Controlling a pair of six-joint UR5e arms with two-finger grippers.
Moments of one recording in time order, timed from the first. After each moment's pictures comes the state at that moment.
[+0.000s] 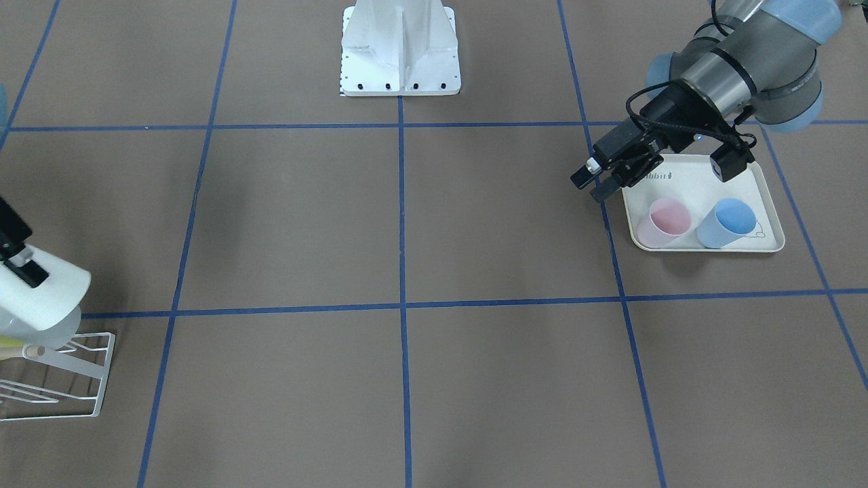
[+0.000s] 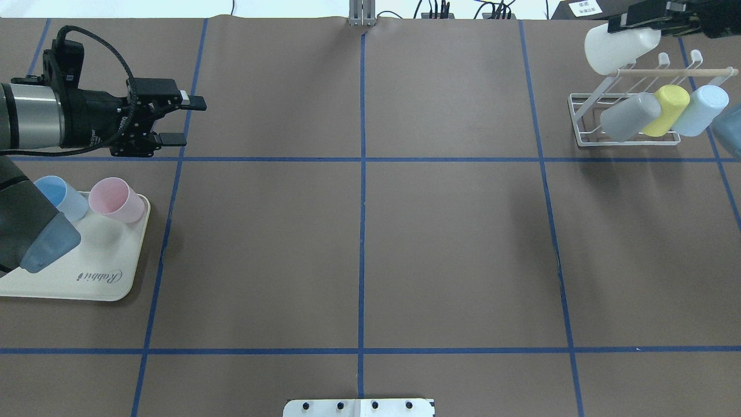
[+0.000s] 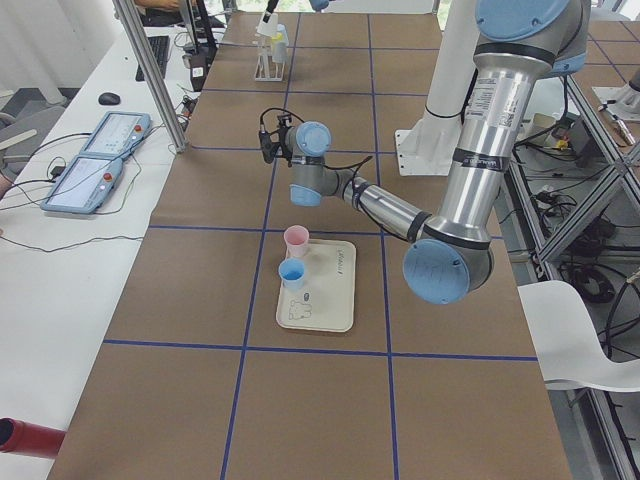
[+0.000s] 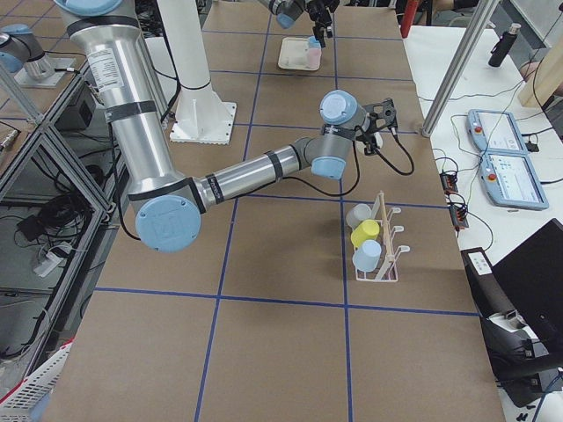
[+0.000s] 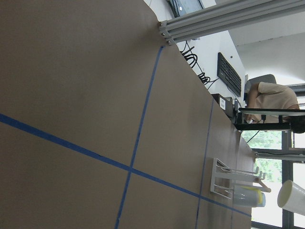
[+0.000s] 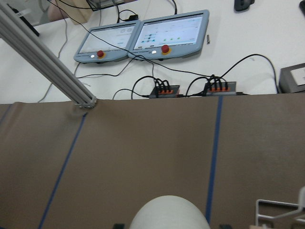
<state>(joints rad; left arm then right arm) -0.90 -1.81 -1.72 -2.79 -2.08 -1.80 1.29 -1.27 1.65 -0.84 2.26 0.85</state>
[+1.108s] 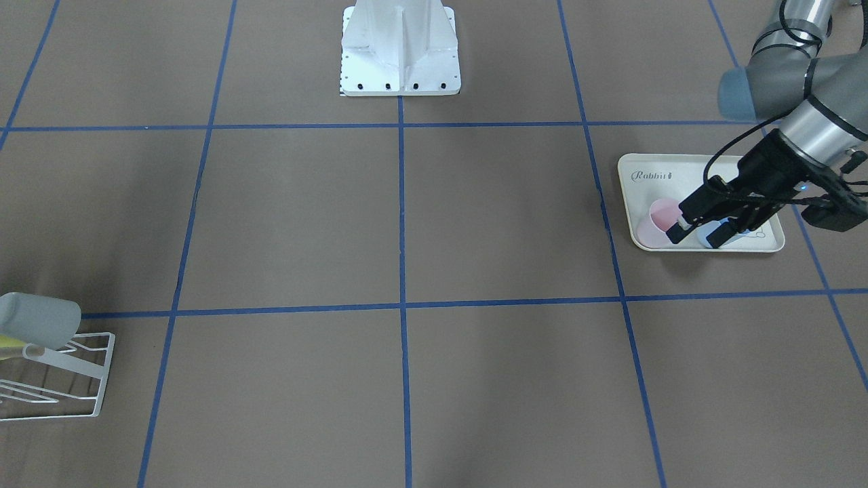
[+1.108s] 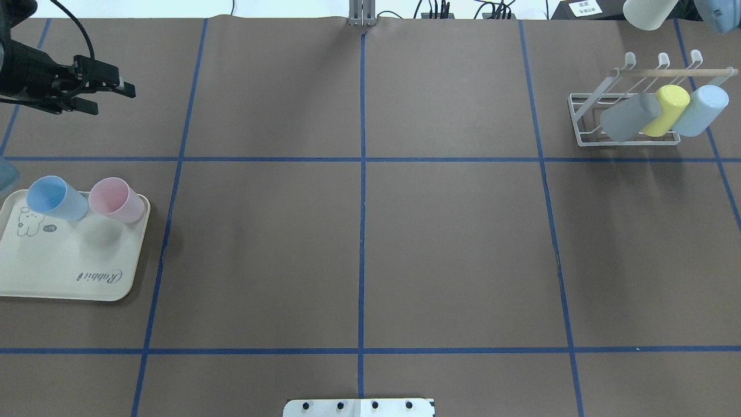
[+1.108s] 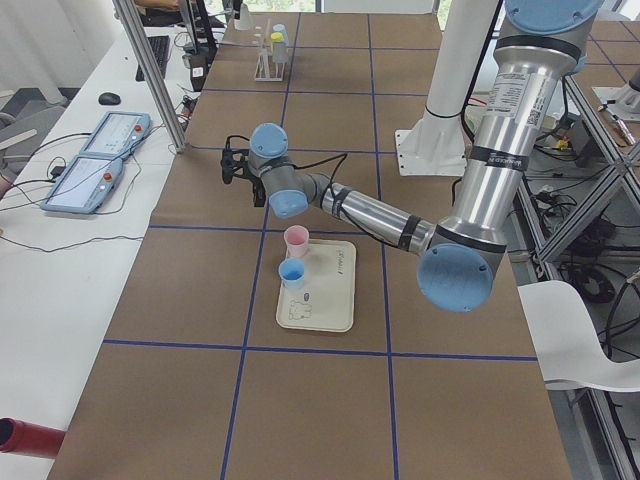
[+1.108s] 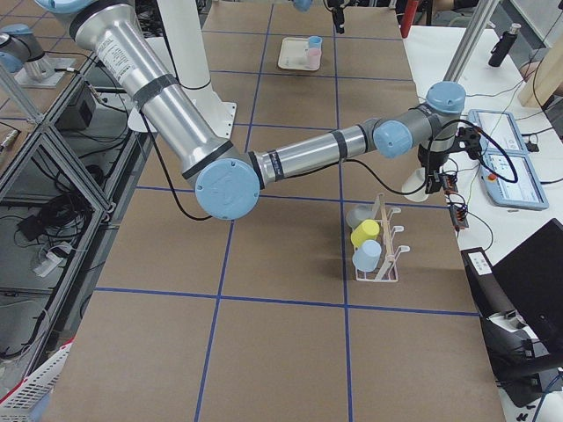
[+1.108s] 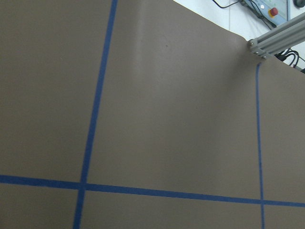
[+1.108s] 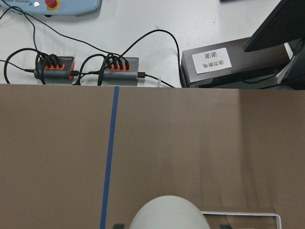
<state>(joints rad) -1.14 -1.81 -1.67 -2.27 -2.31 -1.12 1.37 -0.91 1.22 -1.37 2.30 0.47</state>
